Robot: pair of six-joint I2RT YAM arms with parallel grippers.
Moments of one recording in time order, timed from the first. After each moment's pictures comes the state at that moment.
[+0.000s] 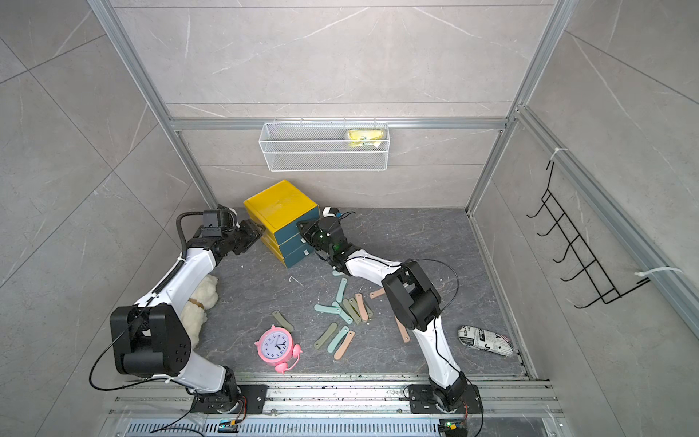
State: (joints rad) left arm -0.01 1.55 1.25 -0.38 0.27 -0.68; right arm 0.70 2.19 1.64 0.41 -0.11 1.27
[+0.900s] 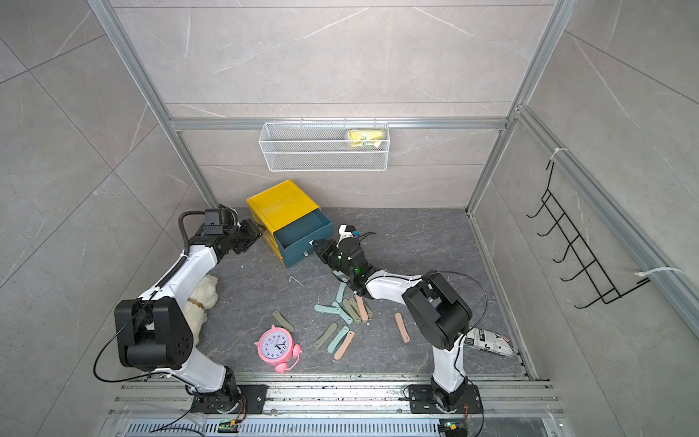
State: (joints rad) left arm -0.01 1.60 1.27 -0.38 0.27 -0.68; right arm 0.70 1.89 1.11 0.64 -0.13 1.27
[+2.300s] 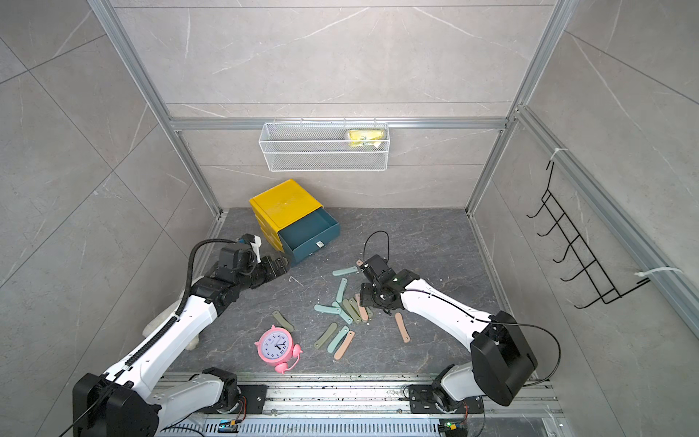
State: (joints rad) left arm -0.32 1.11 0.85 -0.41 0.18 -0.67; right arm 0.63 1.46 1.00 -0.71 0.07 0.69
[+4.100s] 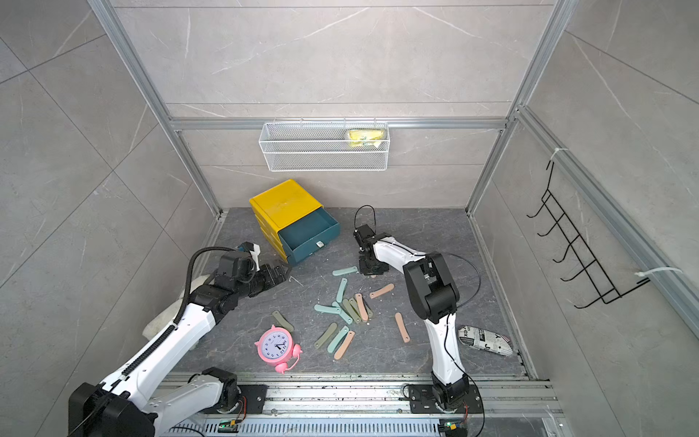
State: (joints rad) left arm -0.33 1.06 0.81 -0.43 0.17 -0.68; right arm 0.46 2.14 1.58 -0.77 0.15 0.37
